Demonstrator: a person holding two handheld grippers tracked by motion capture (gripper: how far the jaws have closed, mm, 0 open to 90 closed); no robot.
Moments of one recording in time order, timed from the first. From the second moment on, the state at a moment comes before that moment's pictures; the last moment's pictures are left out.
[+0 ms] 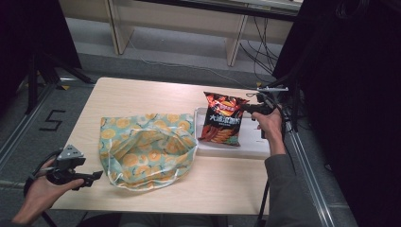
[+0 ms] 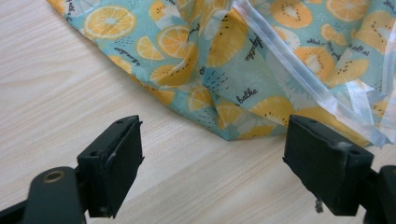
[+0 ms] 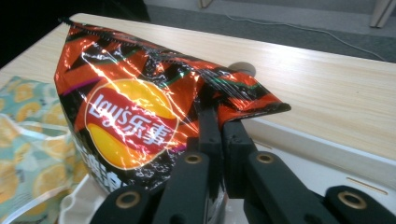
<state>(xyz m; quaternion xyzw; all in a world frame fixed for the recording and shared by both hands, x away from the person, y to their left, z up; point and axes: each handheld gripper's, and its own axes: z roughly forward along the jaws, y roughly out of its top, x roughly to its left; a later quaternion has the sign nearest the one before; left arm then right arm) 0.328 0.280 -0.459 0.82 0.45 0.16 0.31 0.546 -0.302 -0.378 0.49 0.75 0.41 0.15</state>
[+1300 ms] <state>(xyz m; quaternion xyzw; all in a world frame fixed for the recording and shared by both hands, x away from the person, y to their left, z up) 0.328 0.278 -0.460 0.82 0.45 0.16 0.31 0.539 -0.342 -0.383 0.48 0.77 0.39 0.15</state>
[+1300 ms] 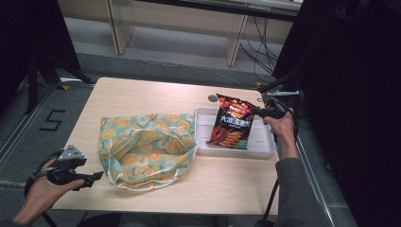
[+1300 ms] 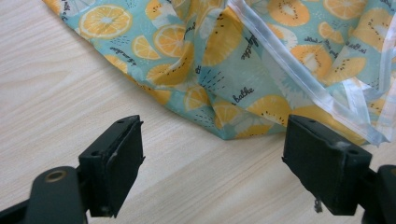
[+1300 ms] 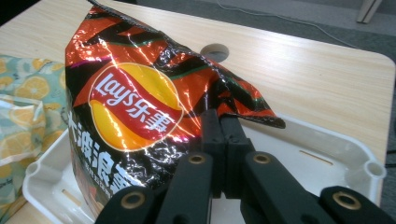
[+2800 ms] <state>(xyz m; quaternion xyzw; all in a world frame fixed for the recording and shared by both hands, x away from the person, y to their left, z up) 0.323 0.279 -0.453 0.81 0.46 0.17 0.33 0.514 -0.266 -0.385 0.49 0.73 0.44 0.17</state>
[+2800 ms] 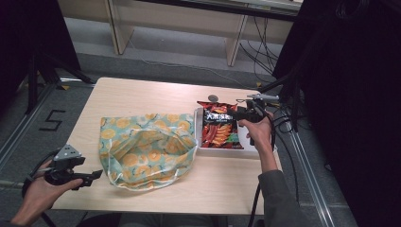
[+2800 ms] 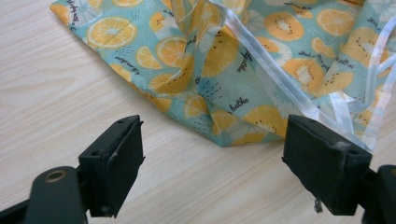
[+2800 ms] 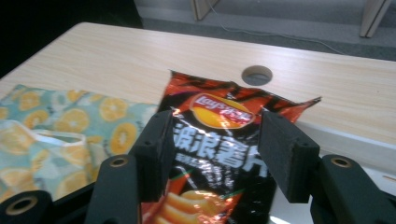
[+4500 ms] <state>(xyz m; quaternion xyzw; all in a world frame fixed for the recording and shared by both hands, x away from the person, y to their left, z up) 0.307 0.269 -0.451 0.81 0.44 0.17 0.35 0.390 -0.201 -0.430 0.40 0.79 0.46 0.12</state>
